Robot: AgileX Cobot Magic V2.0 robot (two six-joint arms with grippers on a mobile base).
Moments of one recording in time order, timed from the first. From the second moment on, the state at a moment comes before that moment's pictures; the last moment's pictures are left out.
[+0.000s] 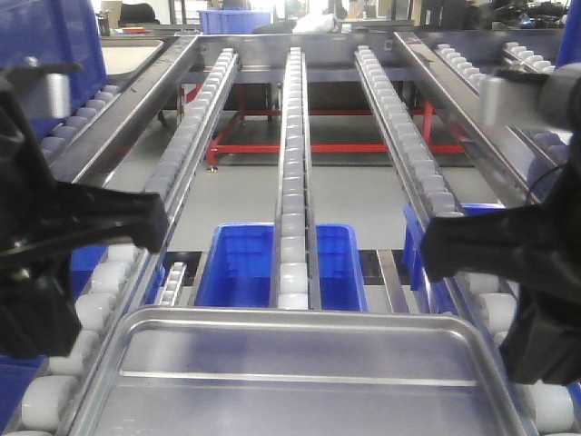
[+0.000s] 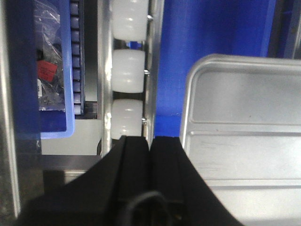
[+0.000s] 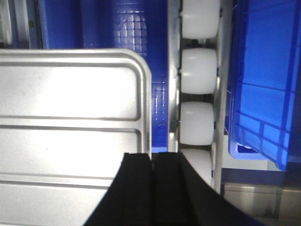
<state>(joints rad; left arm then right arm) -0.87 1.39 -0.78 0.23 0.74 -0.92 0.75 1.28 -0.61 -0.26 0.59 1.03</state>
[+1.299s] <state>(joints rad) -0.93 1.45 -0.78 0.17 0.72 -0.90 0.75 1.29 -0.61 -0.26 0.59 1.04</state>
